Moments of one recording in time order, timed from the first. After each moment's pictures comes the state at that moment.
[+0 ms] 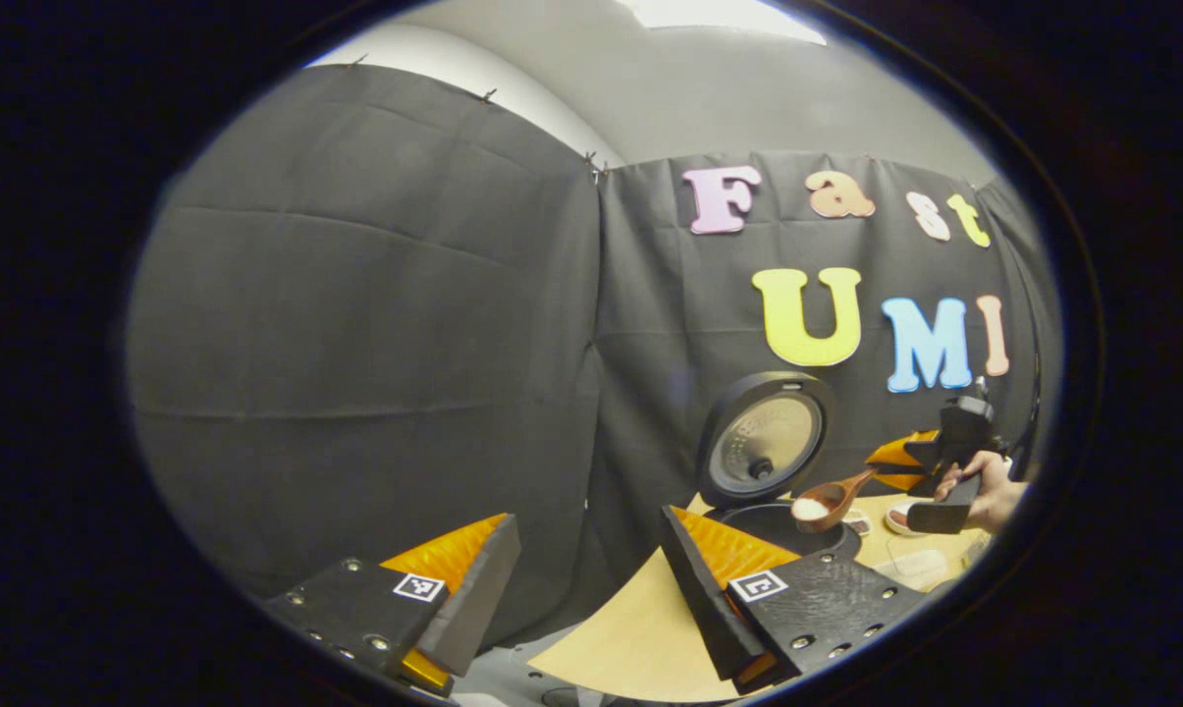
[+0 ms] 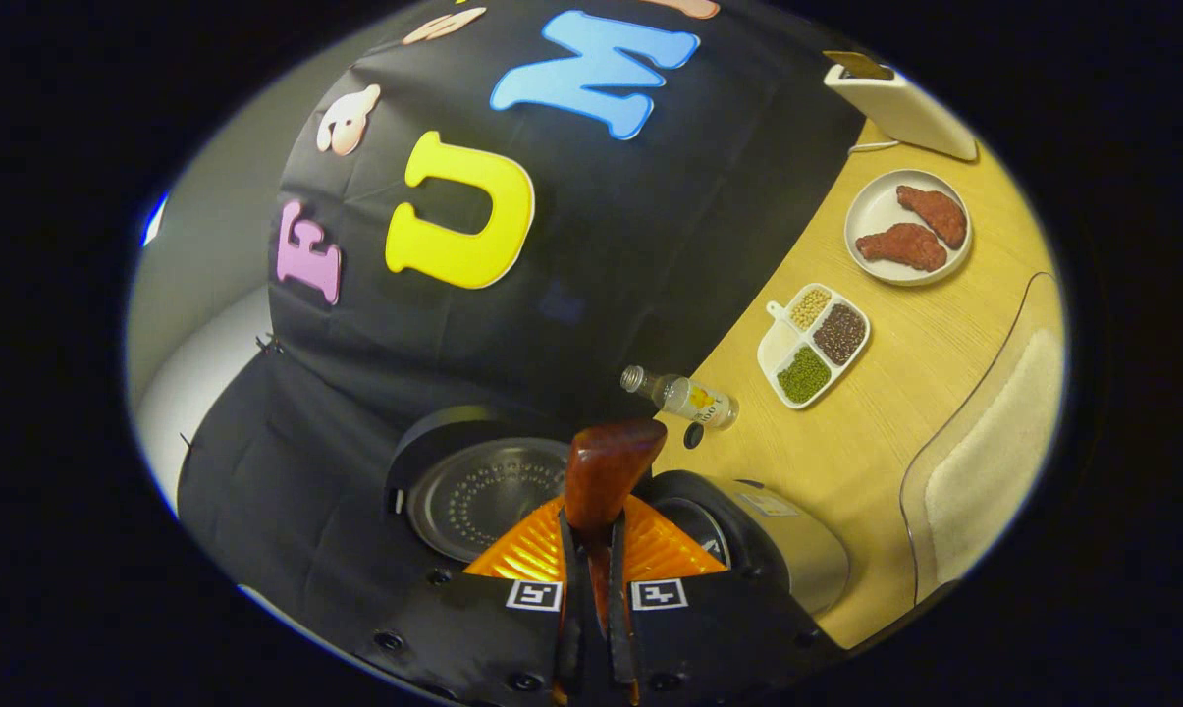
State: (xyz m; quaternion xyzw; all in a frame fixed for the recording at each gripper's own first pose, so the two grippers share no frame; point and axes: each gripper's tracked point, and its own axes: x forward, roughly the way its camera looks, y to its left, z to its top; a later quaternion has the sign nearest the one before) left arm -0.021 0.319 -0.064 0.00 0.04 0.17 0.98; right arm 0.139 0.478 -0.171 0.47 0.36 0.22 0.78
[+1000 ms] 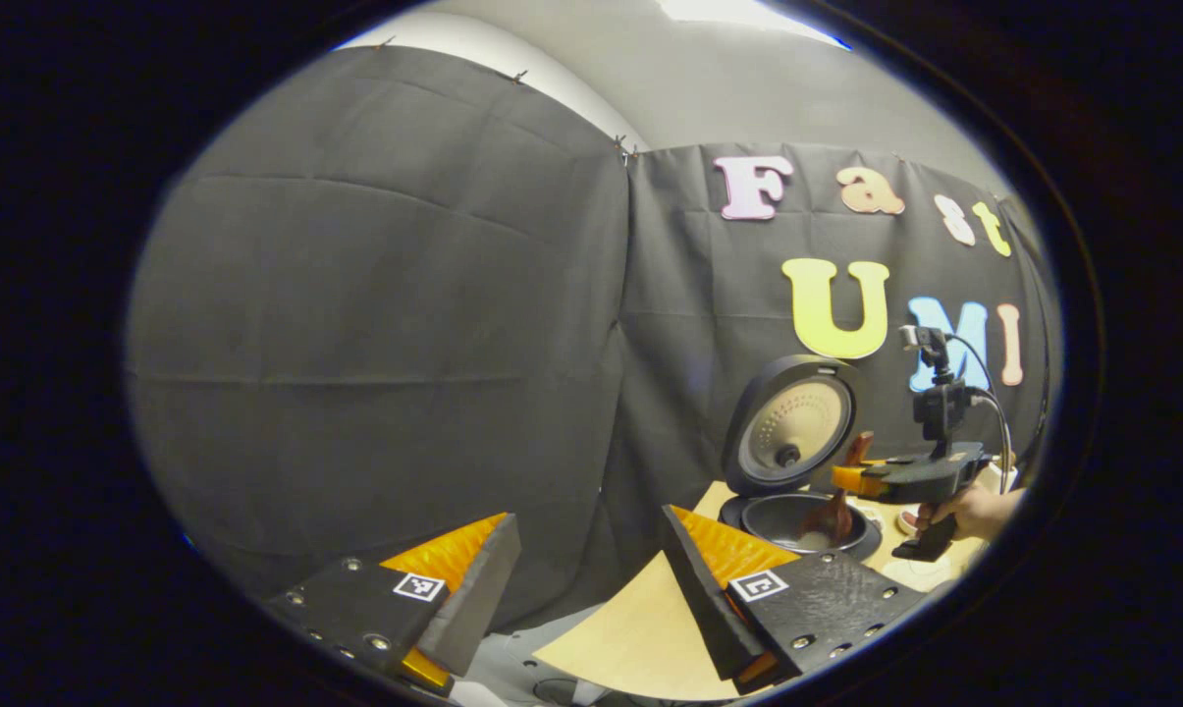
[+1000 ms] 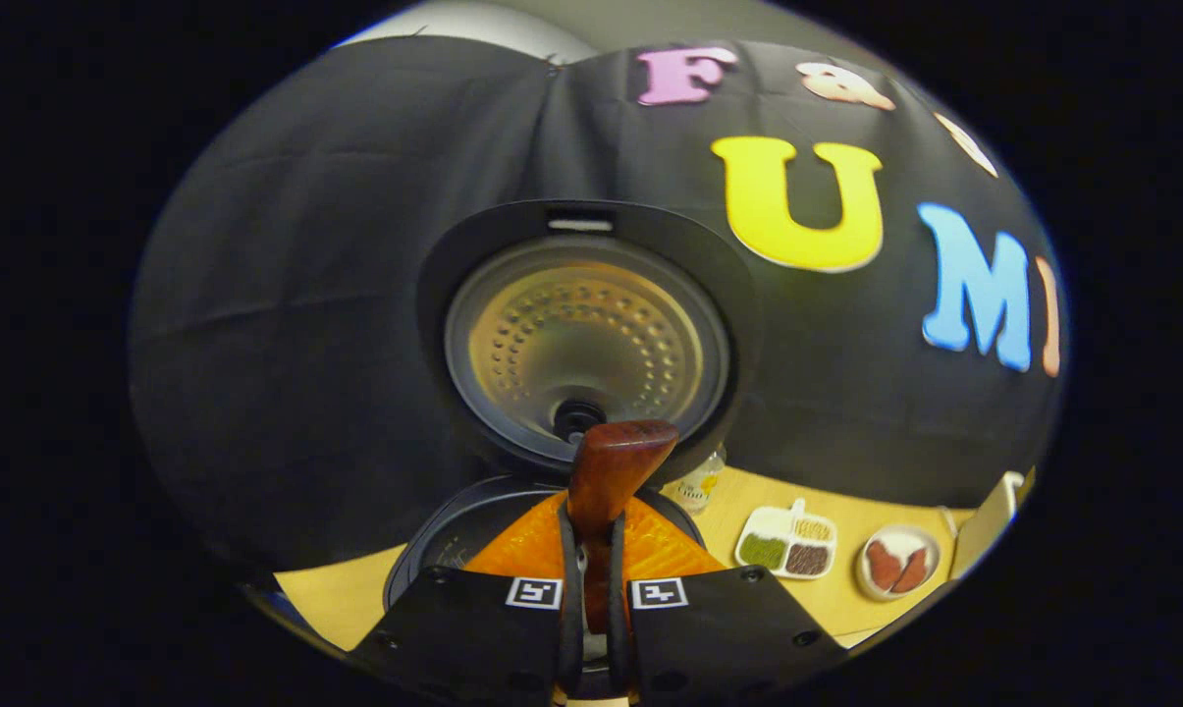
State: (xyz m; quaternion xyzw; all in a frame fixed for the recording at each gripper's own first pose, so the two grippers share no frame) left arm -0.023 0.342 -0.090 -0.03 0.06 0.18 0.98; right arm 0.103 0.551 -0.173 -0.12 0.16 0.40 0.89
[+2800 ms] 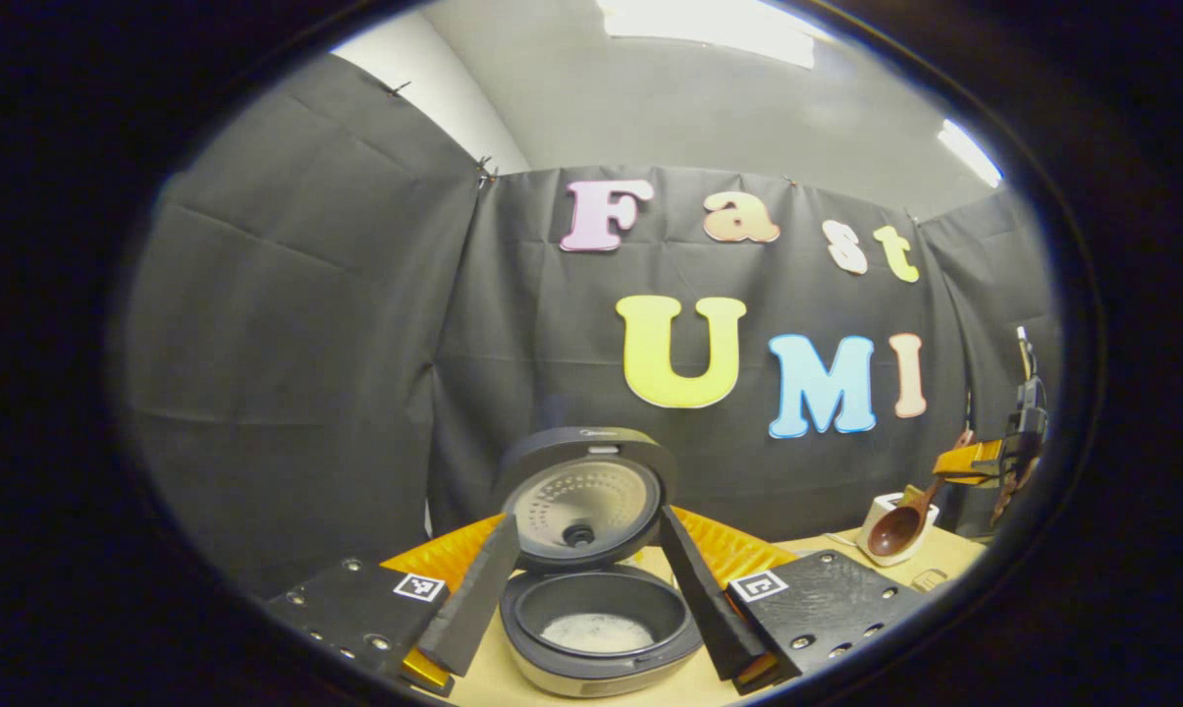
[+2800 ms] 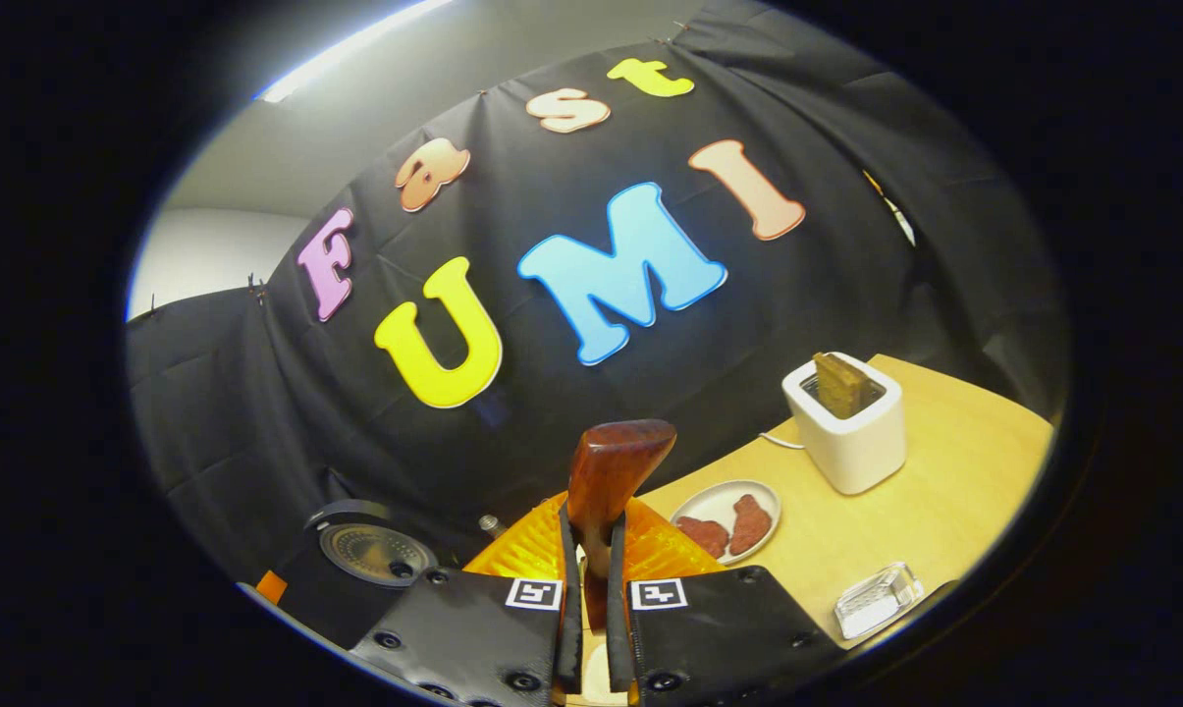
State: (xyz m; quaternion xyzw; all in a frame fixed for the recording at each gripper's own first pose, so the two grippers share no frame) left arm 0.143 0.113 -0.017 -0.04 -0.01 -0.02 1.00; right arm 0.172 0.135 -0.095 0.28 0.19 0.10 0.94
